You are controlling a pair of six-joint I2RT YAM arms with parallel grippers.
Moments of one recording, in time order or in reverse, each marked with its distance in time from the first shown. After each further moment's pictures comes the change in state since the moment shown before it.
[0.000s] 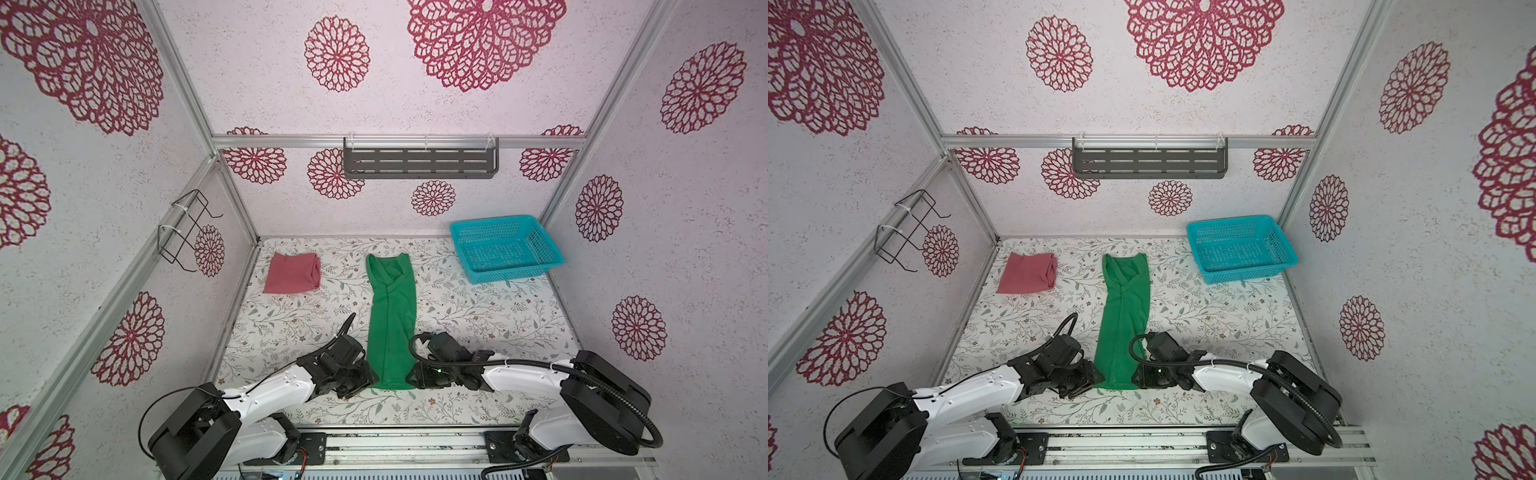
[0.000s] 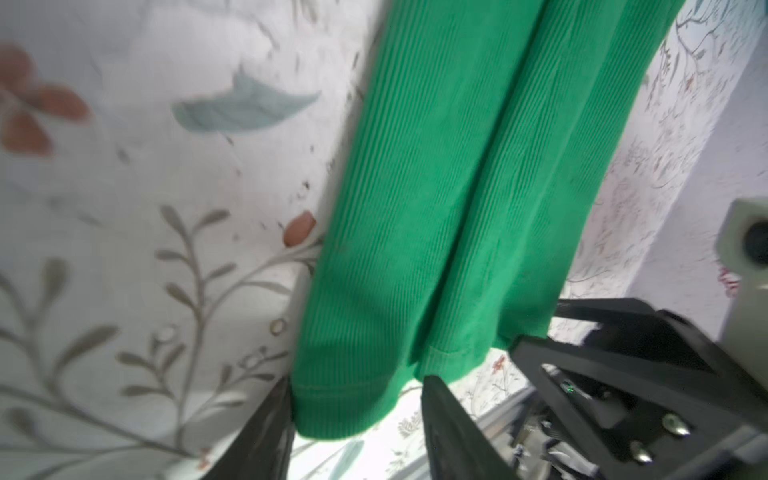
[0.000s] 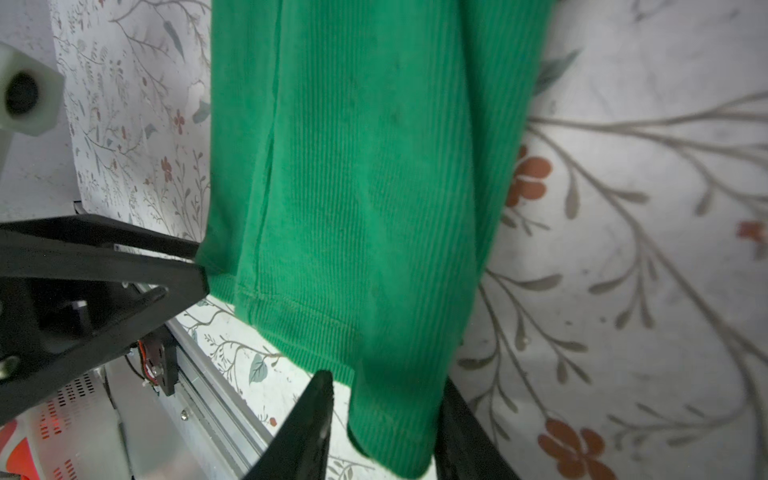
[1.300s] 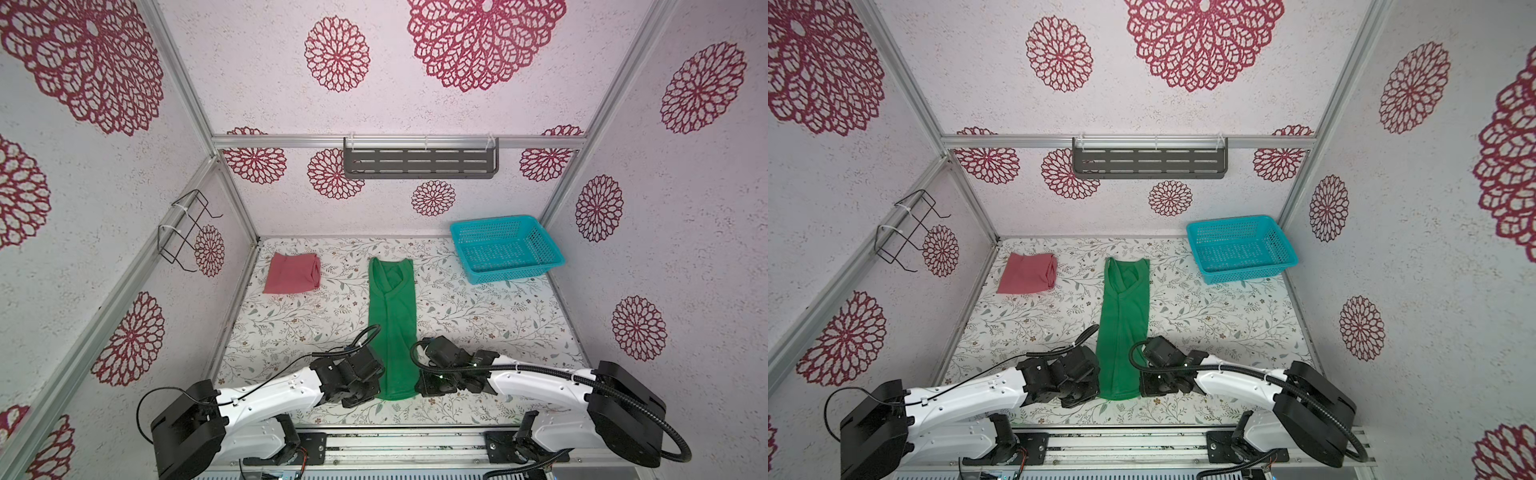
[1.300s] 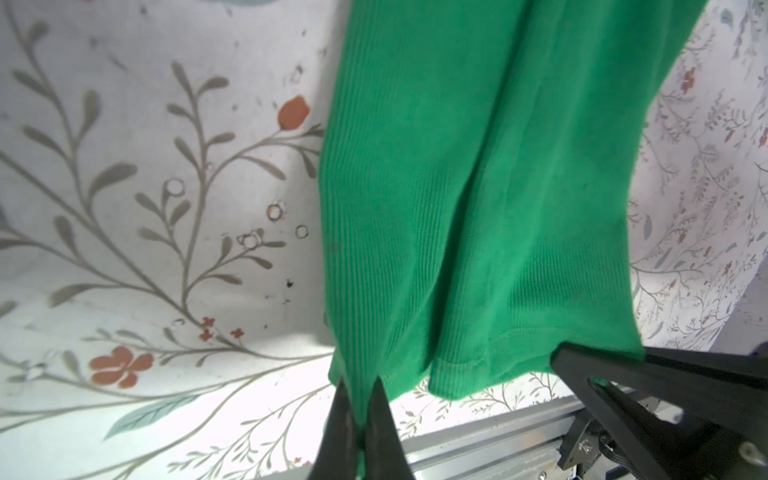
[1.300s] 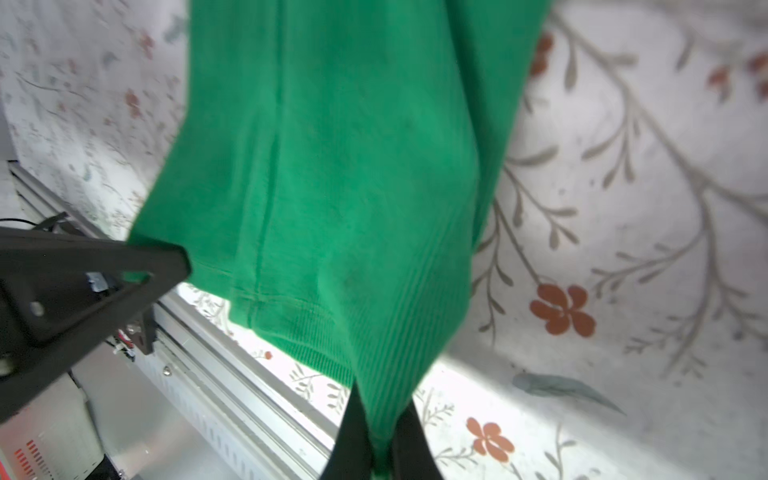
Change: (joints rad) left arm -0.226 -0.008 0.178 -0.306 -0.224 -0.136; right arm 0.055 -0.101 0.106 -0.293 0.054 -0.041
